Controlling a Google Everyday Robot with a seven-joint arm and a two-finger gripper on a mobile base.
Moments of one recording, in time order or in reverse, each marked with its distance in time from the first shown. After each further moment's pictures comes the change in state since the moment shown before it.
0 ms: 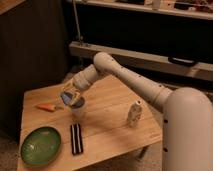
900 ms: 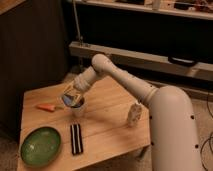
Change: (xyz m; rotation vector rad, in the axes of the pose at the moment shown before) arm 0.031 0.017 0.018 -0.083 -0.035 0.031
